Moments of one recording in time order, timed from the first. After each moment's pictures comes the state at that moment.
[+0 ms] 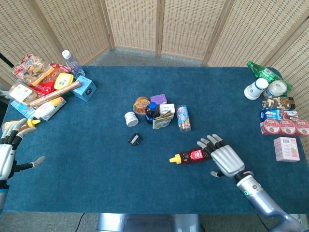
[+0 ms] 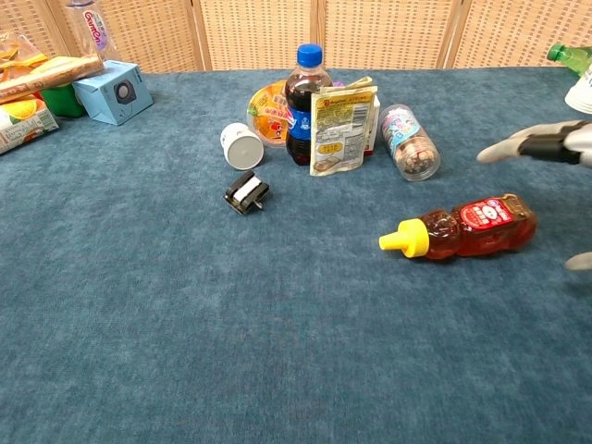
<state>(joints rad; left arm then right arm) -0.14 -1.17 -0.09 -1.56 1.51 1.52 -0.34 0.47 -1.18 0.03 -1.69 -1.54 1.01 -0.21</state>
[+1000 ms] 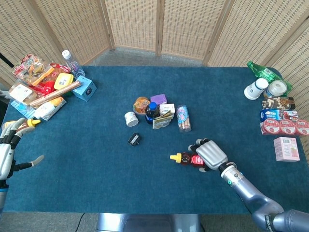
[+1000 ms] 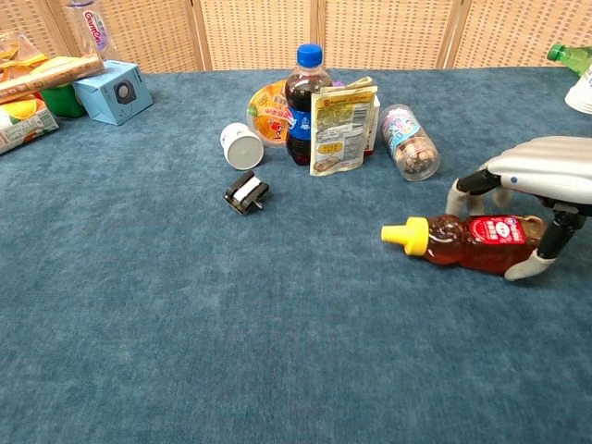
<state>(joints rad) -0.14 -1.17 -0.10 -1.56 1.50 1.52 -0.34 0.60 -1.31 0.04 -1.56 -1.47 0.89 -0.23</state>
